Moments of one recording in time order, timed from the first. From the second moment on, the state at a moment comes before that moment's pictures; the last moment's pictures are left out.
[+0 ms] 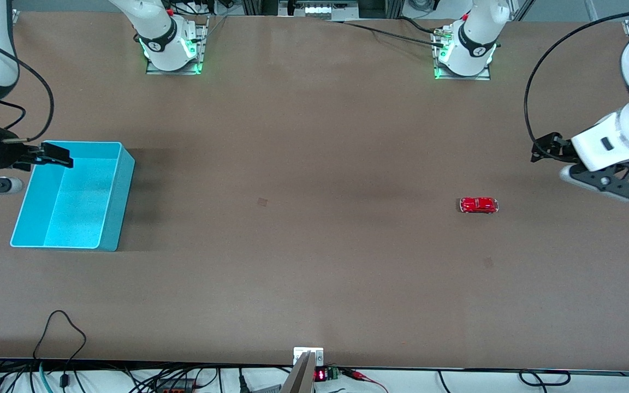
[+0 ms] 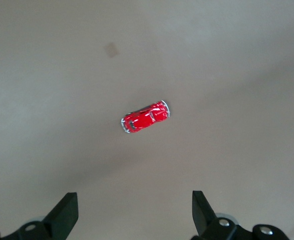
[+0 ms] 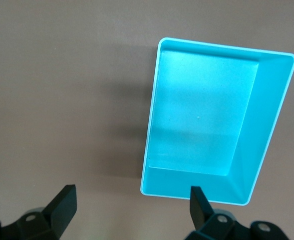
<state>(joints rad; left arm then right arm) -0.01 0.14 -0.01 -1.72 0.00 1.69 0.45 0.03 0.20 -0.11 -1.61 0.00 1.65 -0.17</state>
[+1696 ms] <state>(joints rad) 0.04 0.33 -0.04 -2.20 0.12 2.49 1.40 0.02 0.21 -0.12 -1.62 -0.01 1.56 -0.17</state>
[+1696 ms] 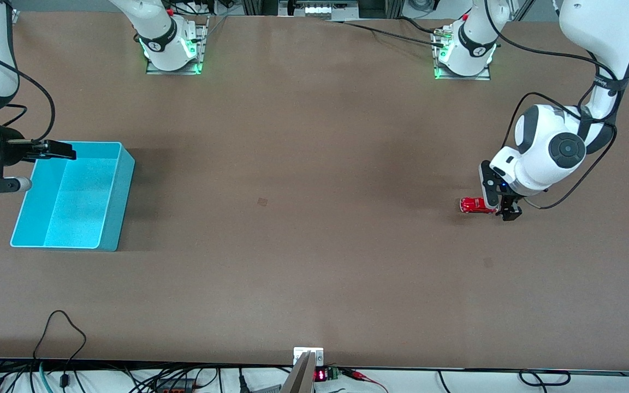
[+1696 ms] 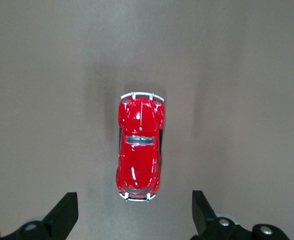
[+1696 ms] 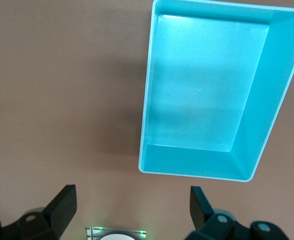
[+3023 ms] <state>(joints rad) 0.05 0.42 -0.08 -2.20 0.12 2.57 1.41 0.02 0.21 -0.12 -1.62 -0.01 1.54 -0.17</state>
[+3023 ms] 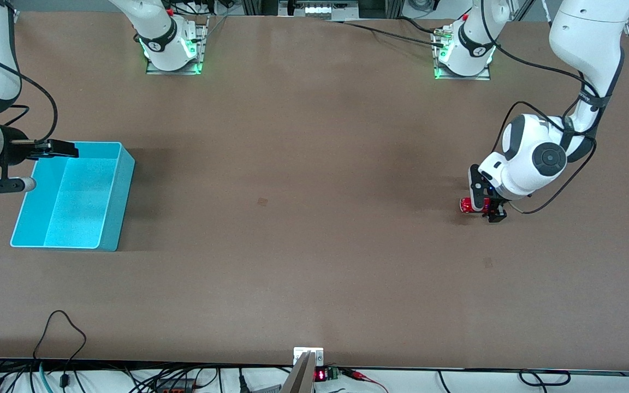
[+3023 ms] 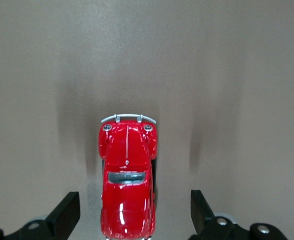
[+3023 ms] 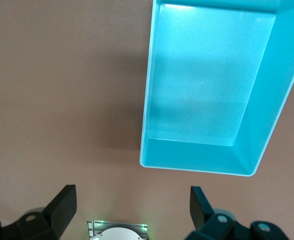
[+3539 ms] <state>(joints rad) 0.05 0.42 -0.08 -2.20 0.12 2.57 1.42 0.02 0.22 -0.12 -1.62 -0.01 1.53 -0.17</state>
